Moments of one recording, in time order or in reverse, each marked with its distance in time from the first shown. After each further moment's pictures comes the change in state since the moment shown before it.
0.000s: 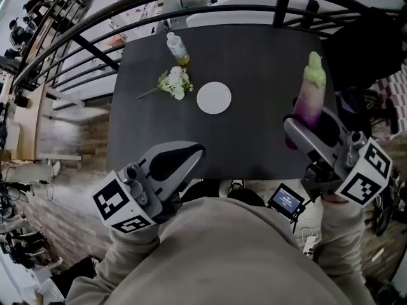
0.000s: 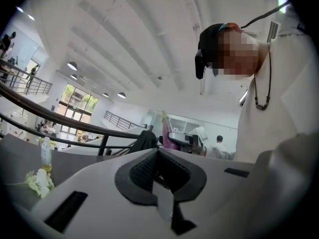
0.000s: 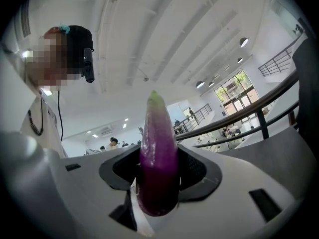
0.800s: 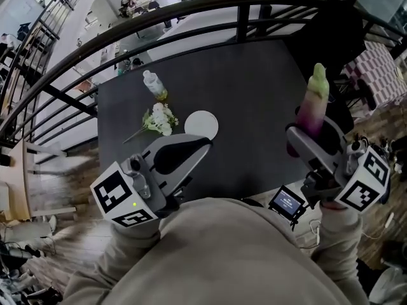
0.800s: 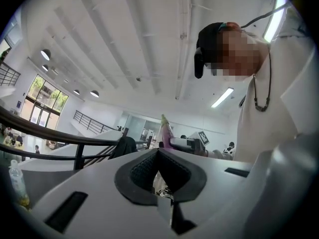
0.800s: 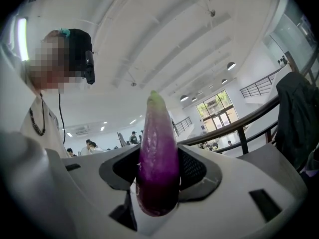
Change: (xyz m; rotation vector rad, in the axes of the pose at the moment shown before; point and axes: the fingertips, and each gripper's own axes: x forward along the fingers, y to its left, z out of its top) left arm 0.027 0.044 0.056 0.063 -0.021 -0.344; right arm 0.010 0.016 0.032 -0.074 -0.132 -0.257
